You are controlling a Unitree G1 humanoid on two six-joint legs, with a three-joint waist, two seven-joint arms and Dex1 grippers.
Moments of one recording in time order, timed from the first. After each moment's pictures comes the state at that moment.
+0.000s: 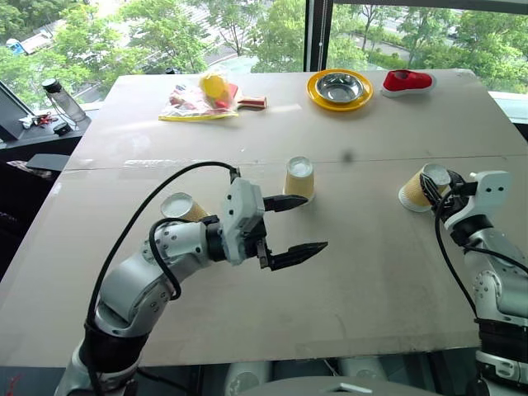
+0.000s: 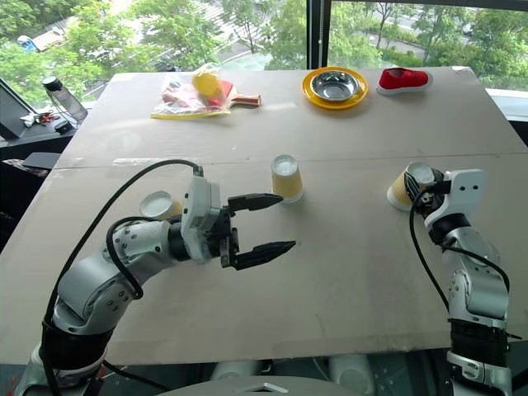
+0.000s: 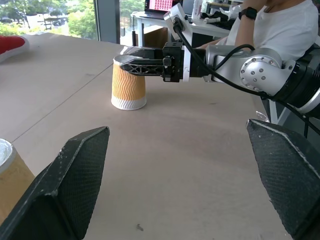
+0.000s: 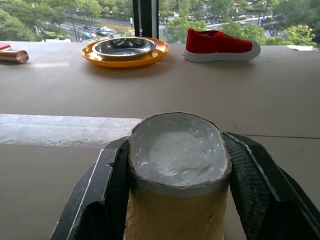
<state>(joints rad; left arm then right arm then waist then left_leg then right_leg) -0.20 0.63 -0.08 -0.62 -0.68 0.56 -0.79 -0.17 -0.37 -0.31 -0.12 0.34 0.27 0.37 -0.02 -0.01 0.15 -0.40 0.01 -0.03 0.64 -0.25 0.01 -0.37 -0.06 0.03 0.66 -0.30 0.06</state>
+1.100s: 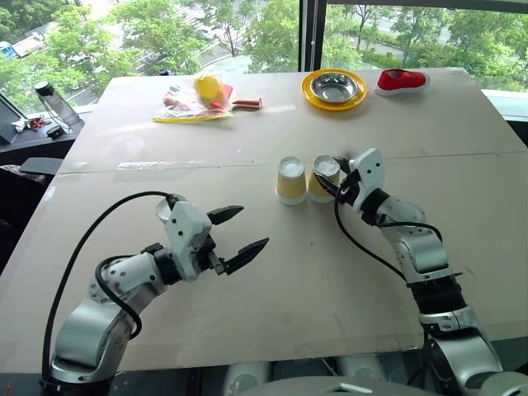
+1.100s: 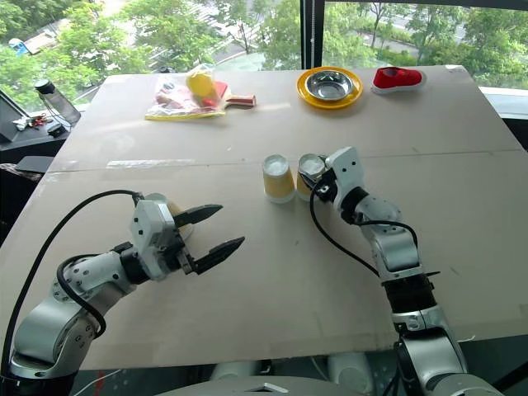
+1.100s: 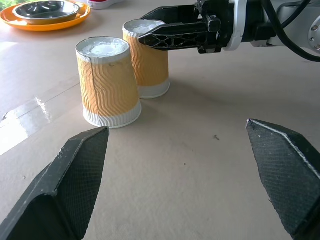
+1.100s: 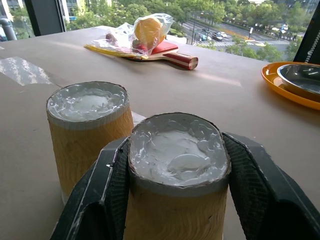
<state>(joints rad) 0.12 0.66 0.15 -0.58 -0.55 0.40 -0.75 -0.46 -0.22 0.12 0.05 0.18 0.22 0.48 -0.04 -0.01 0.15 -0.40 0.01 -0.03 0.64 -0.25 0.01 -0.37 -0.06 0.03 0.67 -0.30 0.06</state>
